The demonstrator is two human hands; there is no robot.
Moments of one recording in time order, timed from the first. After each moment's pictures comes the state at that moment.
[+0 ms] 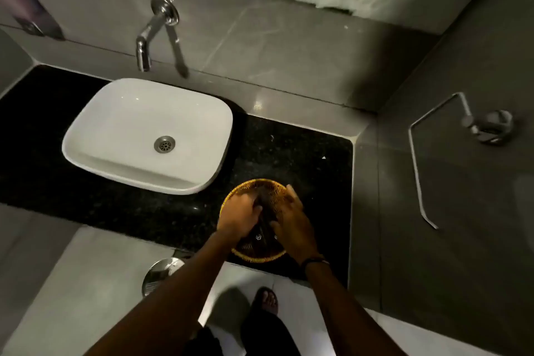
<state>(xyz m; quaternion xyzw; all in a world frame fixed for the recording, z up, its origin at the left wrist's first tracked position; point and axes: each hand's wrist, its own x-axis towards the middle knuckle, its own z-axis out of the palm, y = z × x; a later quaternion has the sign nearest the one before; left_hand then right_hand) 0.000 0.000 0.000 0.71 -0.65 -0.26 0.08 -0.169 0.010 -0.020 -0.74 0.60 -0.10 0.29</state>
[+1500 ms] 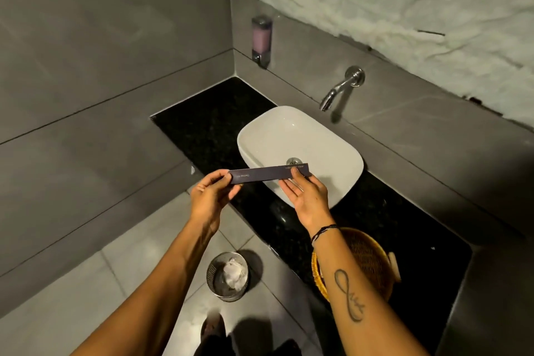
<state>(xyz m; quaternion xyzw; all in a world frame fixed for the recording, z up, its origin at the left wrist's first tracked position) 0.257 0.178 0.113 0.52 0.02 -0.35 0.78 0.100 0.020 0.126 -0.25 0.37 -0.31 0.84</state>
